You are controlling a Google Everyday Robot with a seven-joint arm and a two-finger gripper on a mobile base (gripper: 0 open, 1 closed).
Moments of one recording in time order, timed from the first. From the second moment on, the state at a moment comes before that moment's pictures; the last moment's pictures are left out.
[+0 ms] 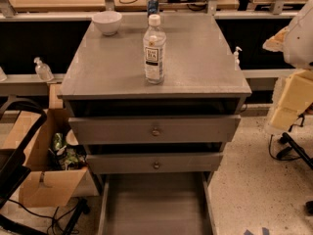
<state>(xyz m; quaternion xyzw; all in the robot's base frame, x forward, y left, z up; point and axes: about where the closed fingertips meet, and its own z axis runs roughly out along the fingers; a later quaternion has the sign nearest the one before) 0.438 -0.215 0.982 -0.60 0.78 -0.04 0.17</state>
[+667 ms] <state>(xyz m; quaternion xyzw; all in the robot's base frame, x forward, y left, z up) 0.452 -0.214 0.981 -0.59 0.78 -0.01 0.22</state>
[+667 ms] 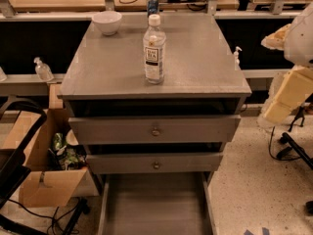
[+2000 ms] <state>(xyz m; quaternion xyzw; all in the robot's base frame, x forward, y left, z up) 0.562 -0.194 0.968 -0.45 0.67 0.22 0.54</state>
